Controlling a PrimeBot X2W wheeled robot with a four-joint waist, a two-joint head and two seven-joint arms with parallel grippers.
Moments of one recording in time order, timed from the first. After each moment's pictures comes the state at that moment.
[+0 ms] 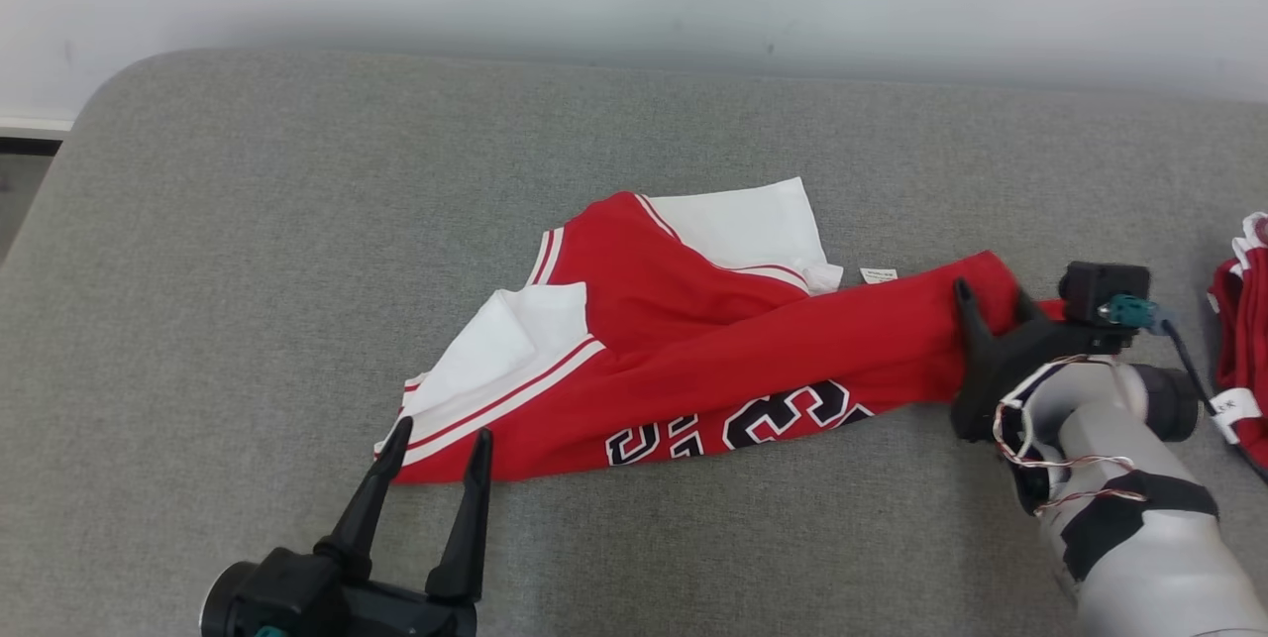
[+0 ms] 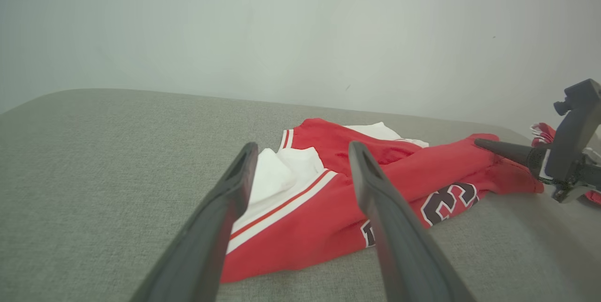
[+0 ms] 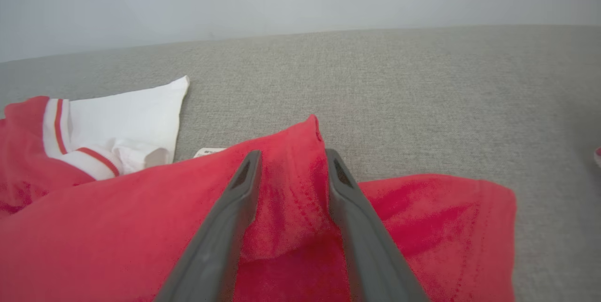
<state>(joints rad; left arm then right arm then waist) -0.09 0.23 -0.35 0.04 -0.42 -0.02 -0.26 -0.76 -0.19 0.11 1.12 0.30 0.13 -0.14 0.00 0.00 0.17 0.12</state>
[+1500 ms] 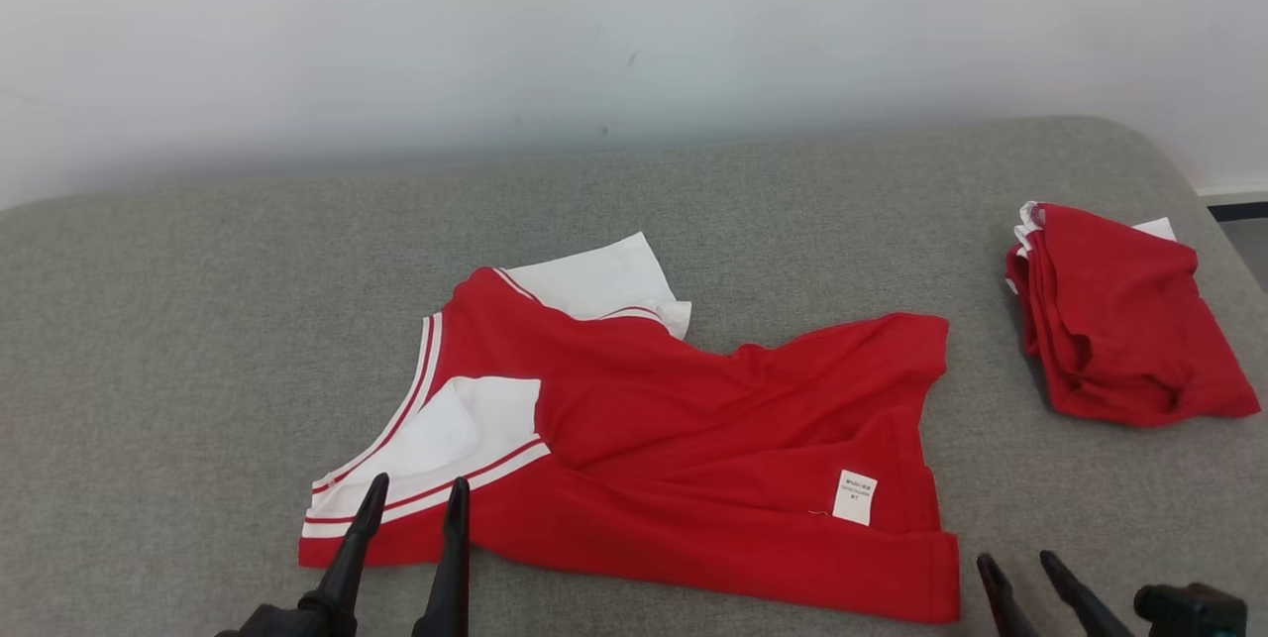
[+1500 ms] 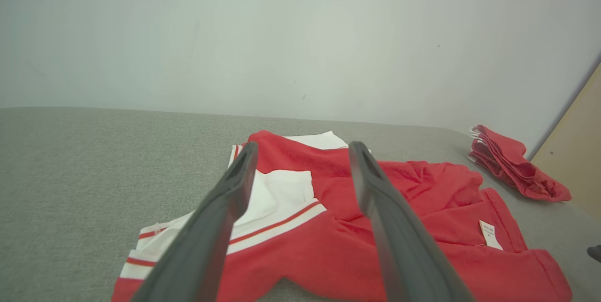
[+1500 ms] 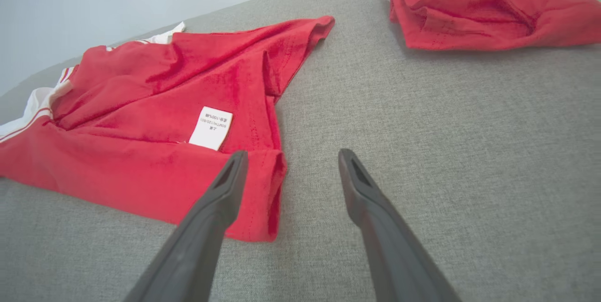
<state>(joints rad) 0.01 0.20 -0.30 0.01 -0.40 0.01 -0.26 0.09 -0.35 0.21 0.27 0.56 0.13 -0.11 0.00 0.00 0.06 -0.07</state>
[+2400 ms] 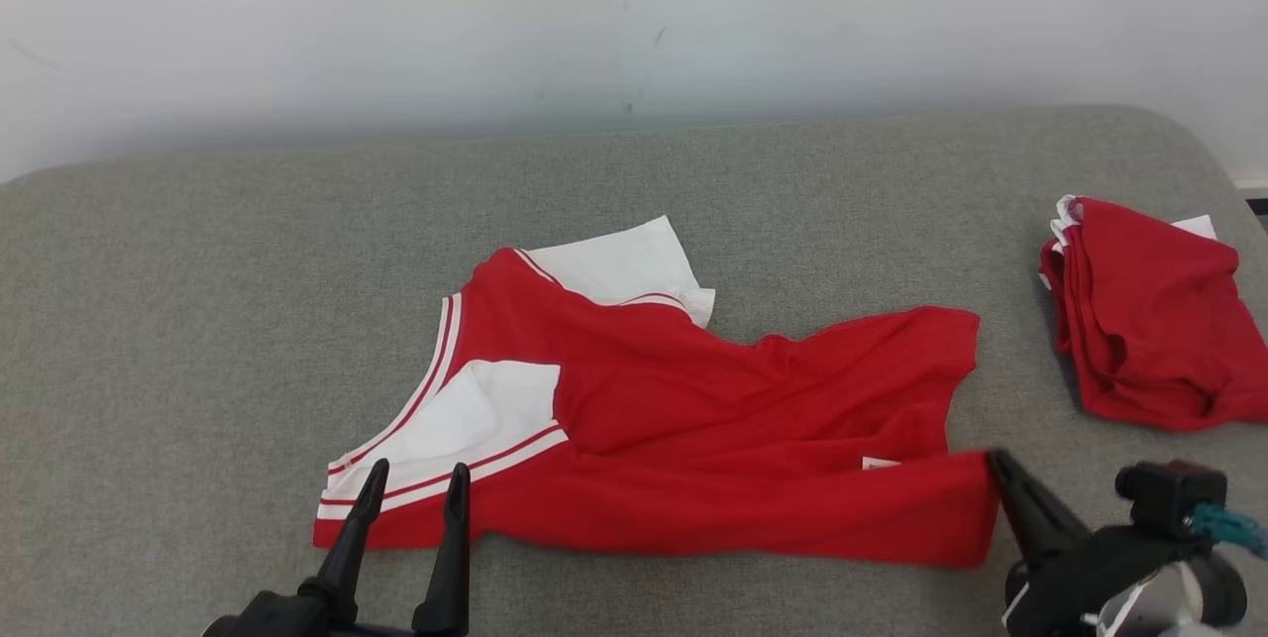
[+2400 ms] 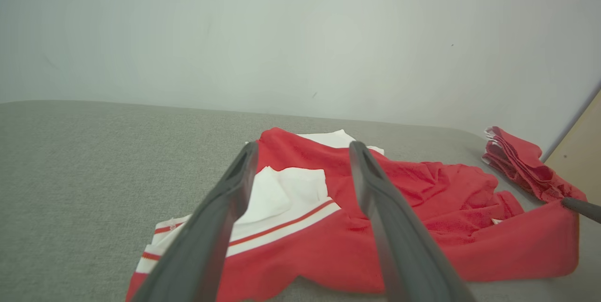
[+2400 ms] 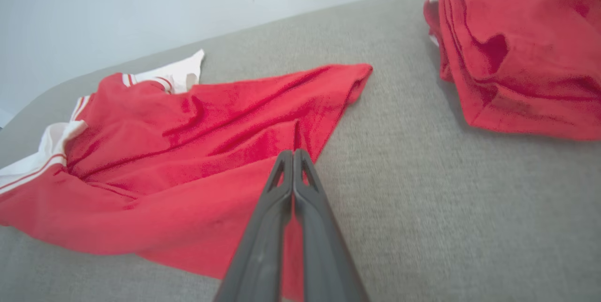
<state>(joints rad) 0.00 0.20 -0.31 0.02 -0.41 0.02 -0.26 -0.09 -0.34 0.17 0.26 0.60 0.13 0.06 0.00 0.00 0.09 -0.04</state>
